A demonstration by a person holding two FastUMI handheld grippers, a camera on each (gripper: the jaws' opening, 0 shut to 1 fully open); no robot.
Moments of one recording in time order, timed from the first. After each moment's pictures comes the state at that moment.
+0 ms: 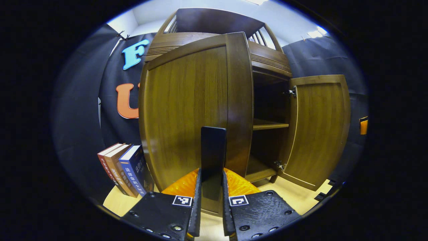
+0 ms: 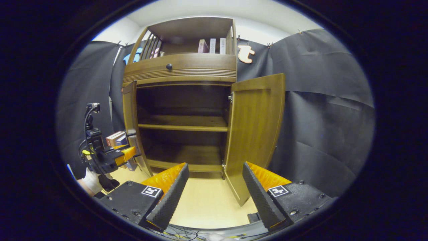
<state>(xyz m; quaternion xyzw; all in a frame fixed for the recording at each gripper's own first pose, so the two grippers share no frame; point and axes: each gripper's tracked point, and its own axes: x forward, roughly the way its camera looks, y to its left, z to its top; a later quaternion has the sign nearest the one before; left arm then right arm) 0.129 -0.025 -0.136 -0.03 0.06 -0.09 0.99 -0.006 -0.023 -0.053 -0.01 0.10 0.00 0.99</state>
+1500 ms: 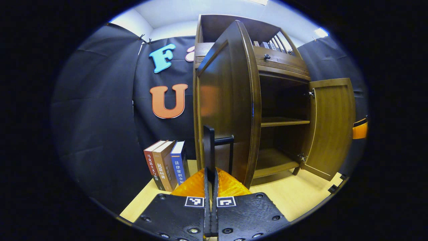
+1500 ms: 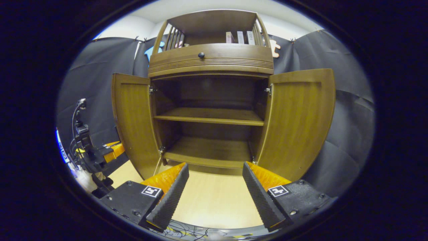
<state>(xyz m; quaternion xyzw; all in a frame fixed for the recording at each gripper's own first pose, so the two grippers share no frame) 0.061 0.095 -0.148 -0.01 0.05 0.00 1.00 0.009 0.059 -0.078 -0.02 0.13 0.10 0.99</state>
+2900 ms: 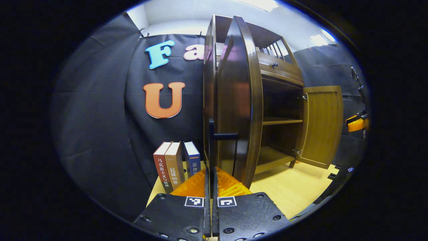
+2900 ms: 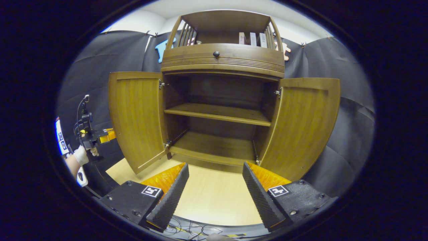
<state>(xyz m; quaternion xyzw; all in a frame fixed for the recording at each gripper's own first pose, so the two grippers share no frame) 0.062 0.194 -0.166 -0.01 0.06 -0.09 0.99 -0.015 0.073 -0.080 -0.05 0.14 0.12 0.98</state>
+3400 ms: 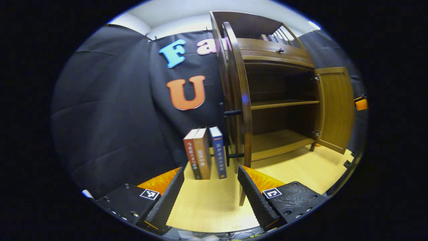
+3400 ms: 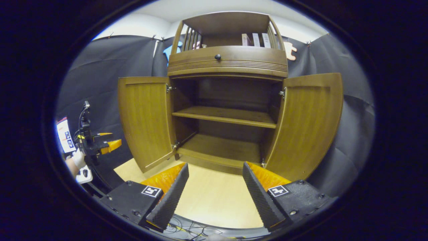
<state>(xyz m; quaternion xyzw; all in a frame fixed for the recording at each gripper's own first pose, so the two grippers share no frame) -0.034 0.220 -0.180 0.03 0.12 0.08 0.99 -0.012 0.044 -0.077 -0.04 0.13 0.20 0.97</state>
